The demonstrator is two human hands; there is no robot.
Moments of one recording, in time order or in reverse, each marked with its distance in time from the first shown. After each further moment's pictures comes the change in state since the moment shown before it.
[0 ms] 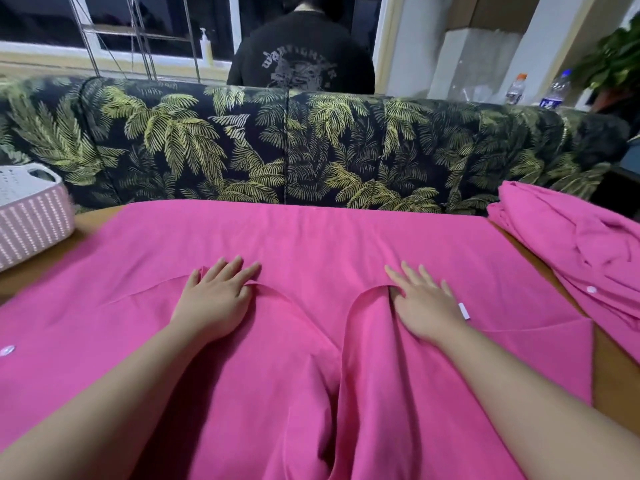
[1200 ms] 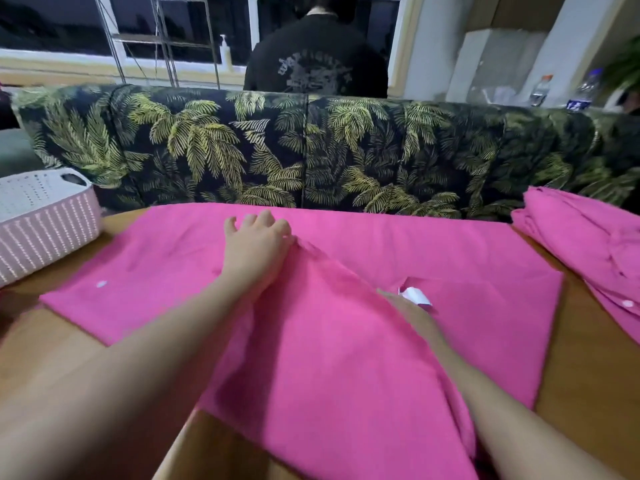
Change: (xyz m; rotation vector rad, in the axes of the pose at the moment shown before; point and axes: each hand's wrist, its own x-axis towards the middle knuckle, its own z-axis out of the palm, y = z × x) left_hand 0.053 0.028 -0.043 0.087 0.395 0.025; right_hand -0.012 -0.044 0.014 0.339 0.039 -0.321
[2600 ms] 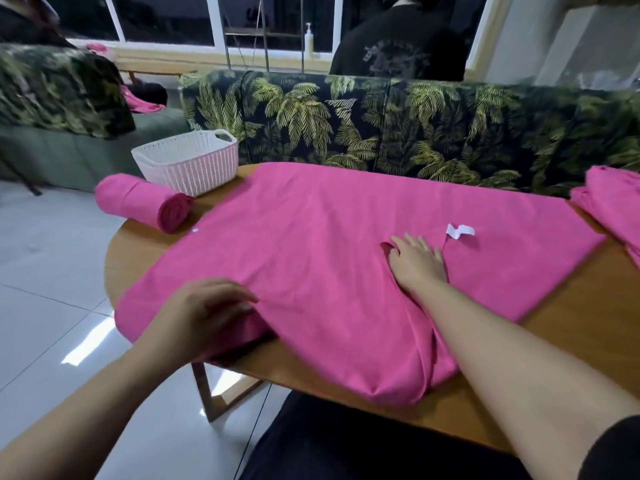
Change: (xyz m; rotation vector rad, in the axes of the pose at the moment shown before) left_hand -0.321 -0.103 -0.119 -0.611 0.133 0.215; right_hand -0.041 -0.081 0.038 -0.218 0.092 0.145
